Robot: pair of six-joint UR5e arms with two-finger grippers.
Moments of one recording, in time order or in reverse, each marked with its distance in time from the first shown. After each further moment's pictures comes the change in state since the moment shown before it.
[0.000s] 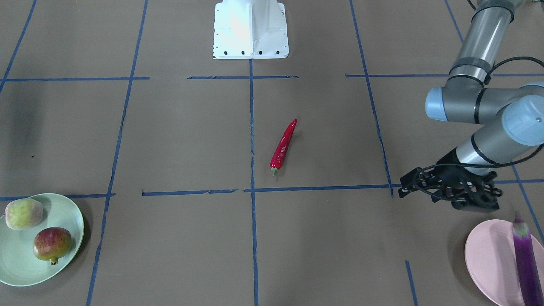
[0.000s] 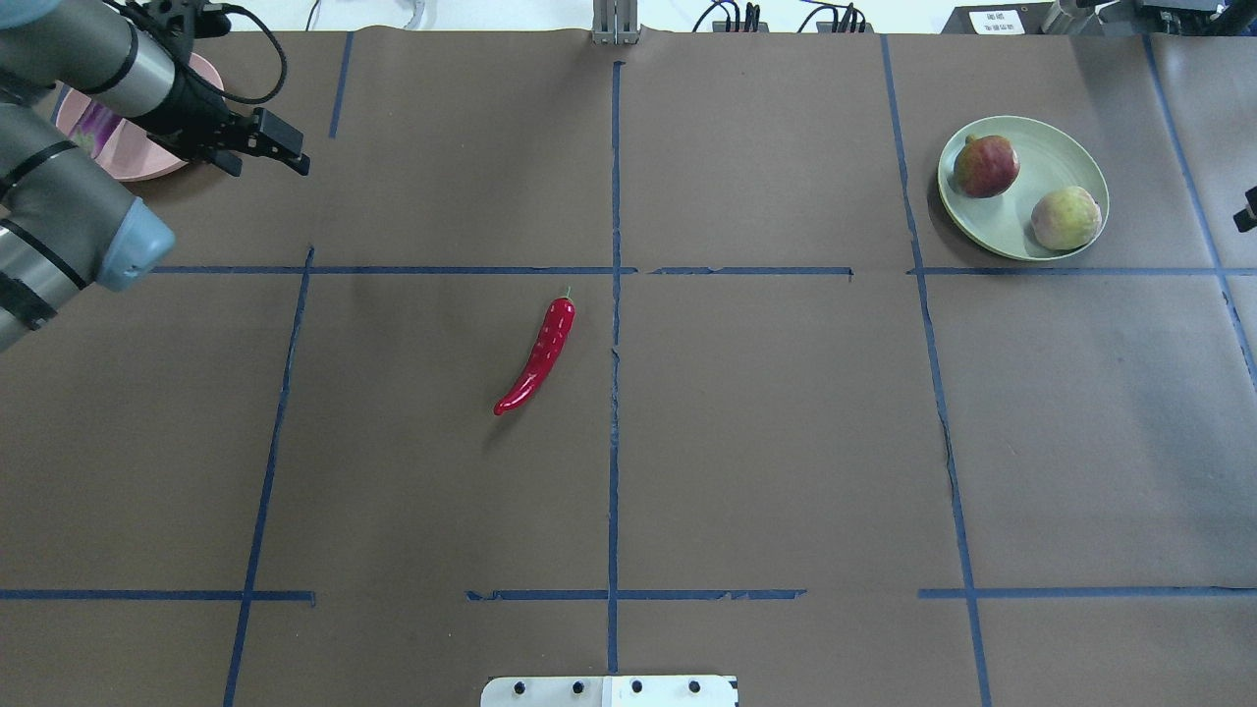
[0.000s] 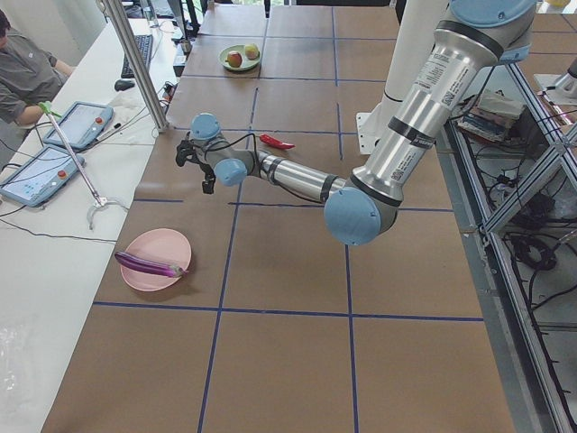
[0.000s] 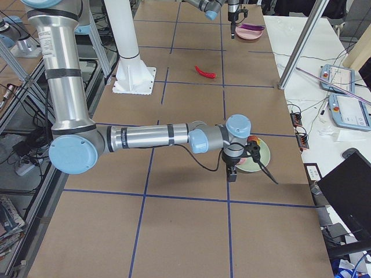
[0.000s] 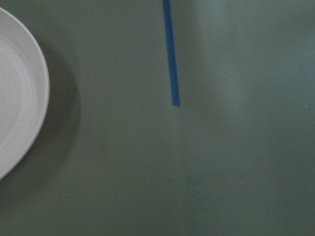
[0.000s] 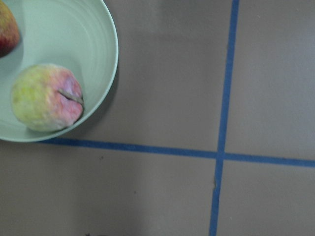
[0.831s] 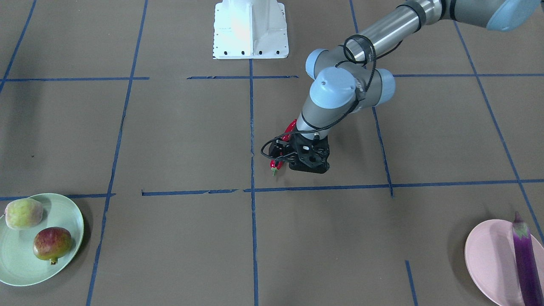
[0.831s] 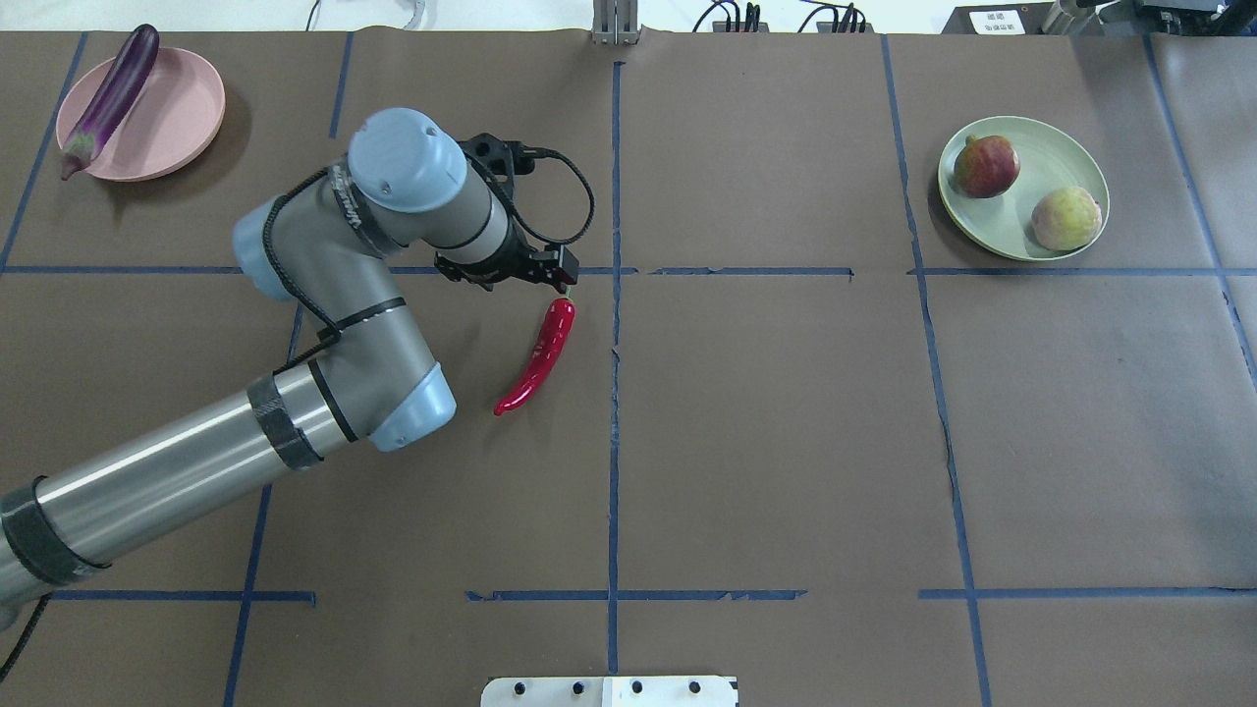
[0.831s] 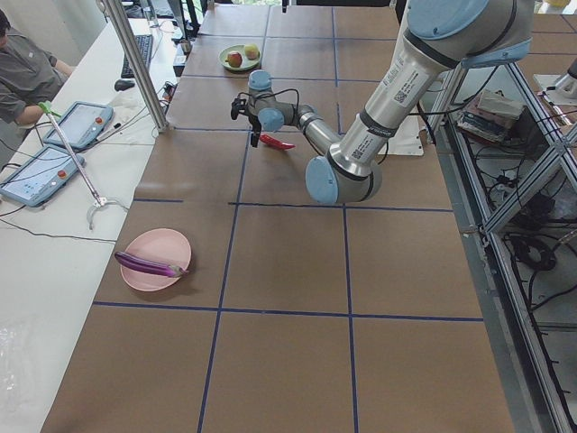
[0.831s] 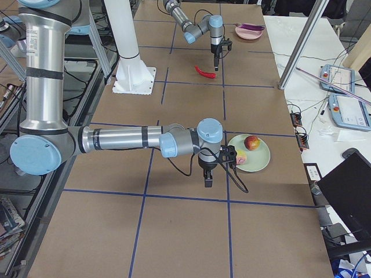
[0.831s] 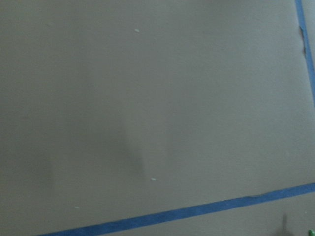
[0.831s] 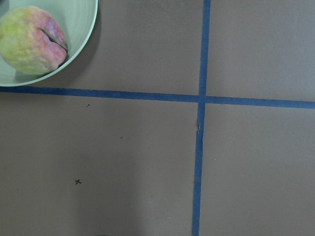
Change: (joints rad) left arm 0.397 -0.242 -0.038 0.191 0.349 -0.276; right arm 0.018 -0.153 0.137 0.006 0.002 0.014
